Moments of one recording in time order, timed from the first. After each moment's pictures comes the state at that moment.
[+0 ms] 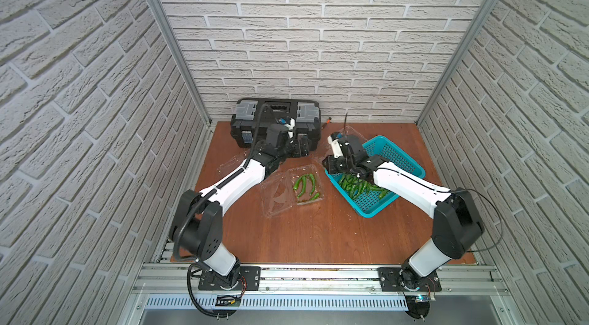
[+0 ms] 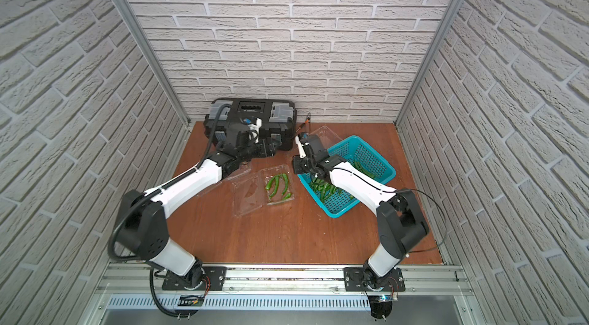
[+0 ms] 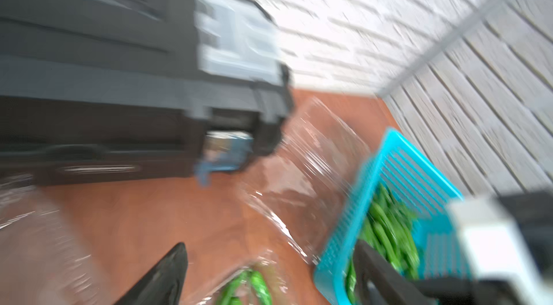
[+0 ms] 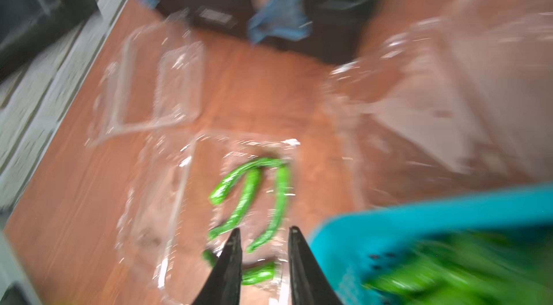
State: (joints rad) left arm -0.47 1.48 1.14 -0.12 -0.03 -0.49; right arm 0.58 1.74 1.31 -0.39 -0.16 0.30
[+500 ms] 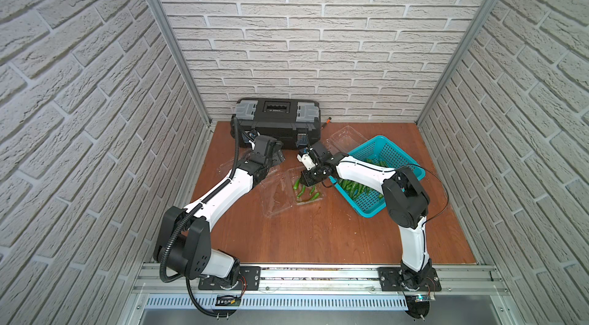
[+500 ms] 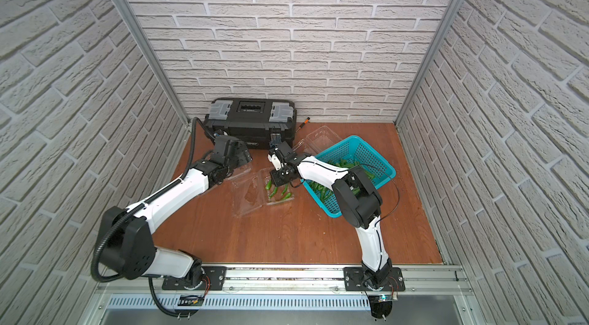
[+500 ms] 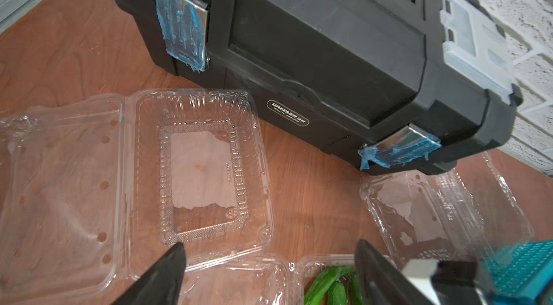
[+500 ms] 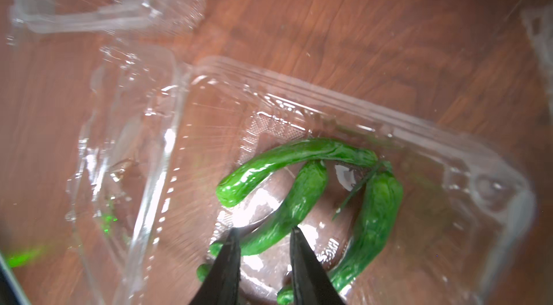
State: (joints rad) left arm -0.42 1.43 1.05 -0.35 -0.32 -0.69; right arm 0.65 2.08 1.53 -0.56 -0.20 0.22
